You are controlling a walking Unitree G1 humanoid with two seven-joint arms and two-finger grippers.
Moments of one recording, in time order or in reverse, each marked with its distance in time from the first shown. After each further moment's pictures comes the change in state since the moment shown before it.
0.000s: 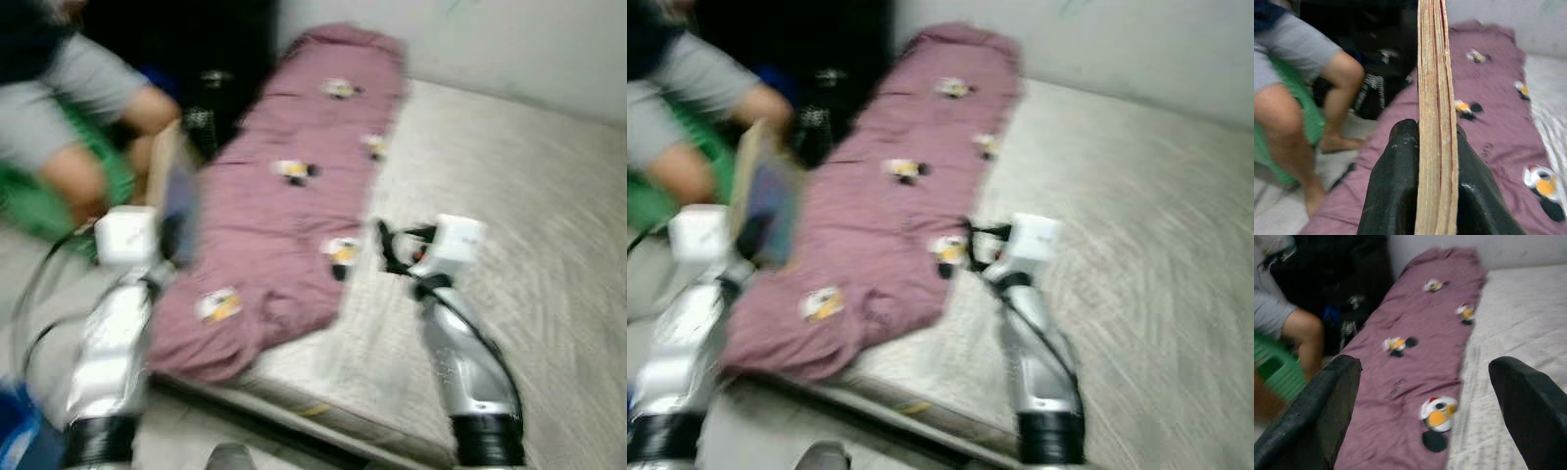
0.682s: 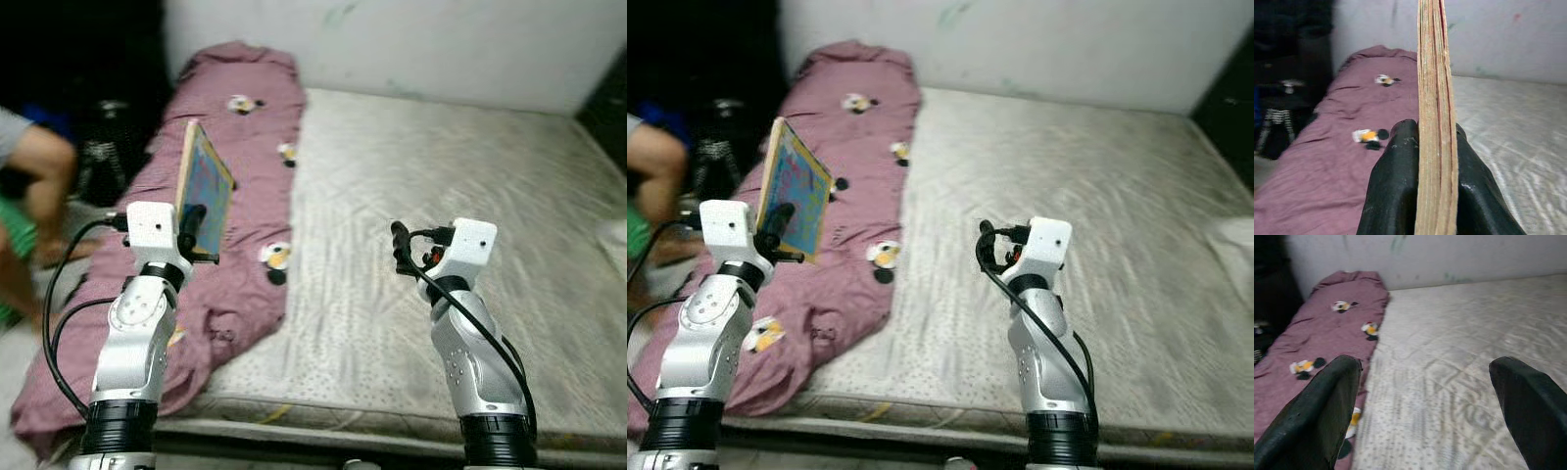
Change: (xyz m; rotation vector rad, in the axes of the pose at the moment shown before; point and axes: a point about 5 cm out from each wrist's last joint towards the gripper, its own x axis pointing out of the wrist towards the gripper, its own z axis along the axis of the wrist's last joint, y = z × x) left arm 0.011 -0.028 0.015 -0.013 -0.050 -0.095; right arm -0.001 -0.022 -0.002 -0.043 0.020 -0.107
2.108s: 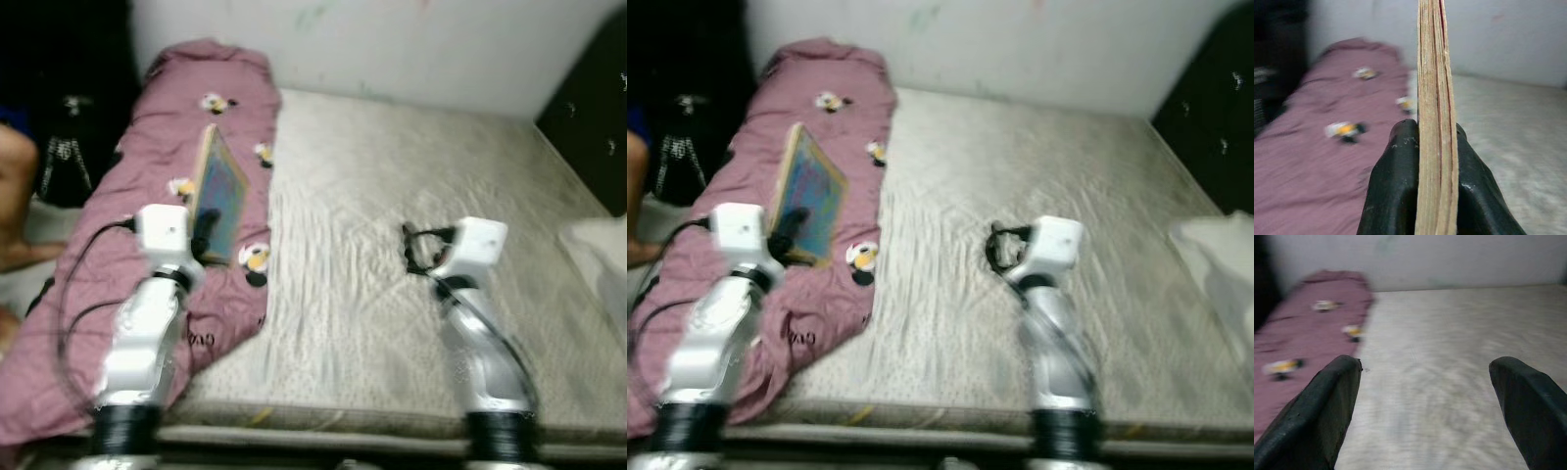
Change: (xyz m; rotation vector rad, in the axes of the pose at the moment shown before) left arm -0.006 0.005 -0.009 0.004 0.039 0.012; right arm 0.003 0.013 -0.003 0.003 0.017 0.034
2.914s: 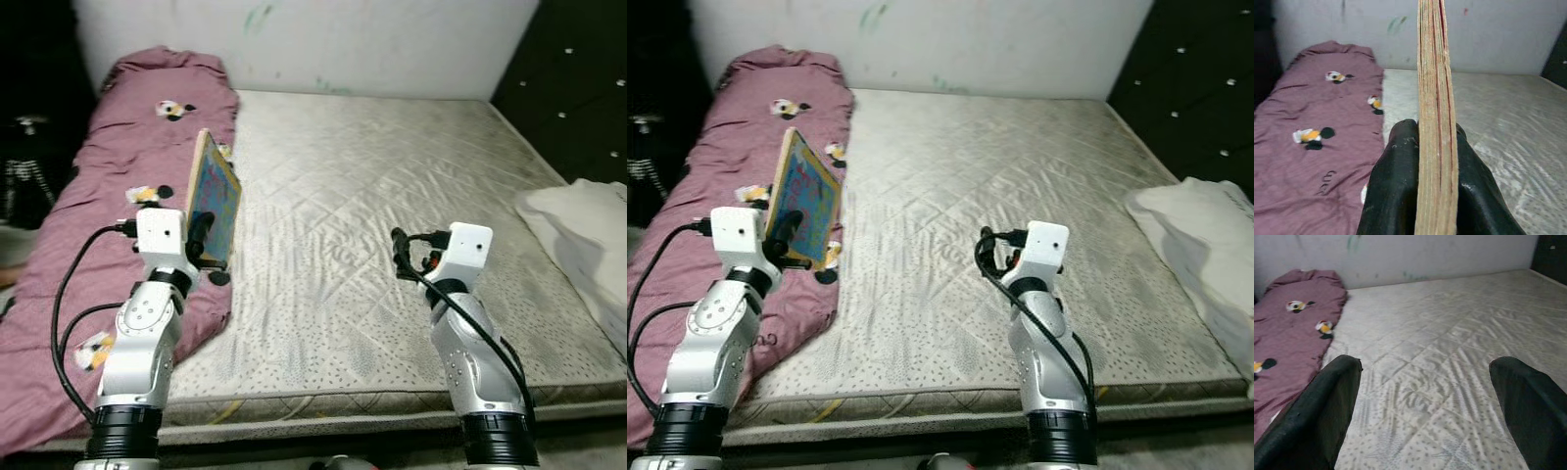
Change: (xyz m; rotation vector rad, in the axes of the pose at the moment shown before) left arm 0.003 -0.010 0.003 -0.012 -0.013 -0.027; right arm -0.001 -0.014 -0.004 -0.028 0.021 -0.045
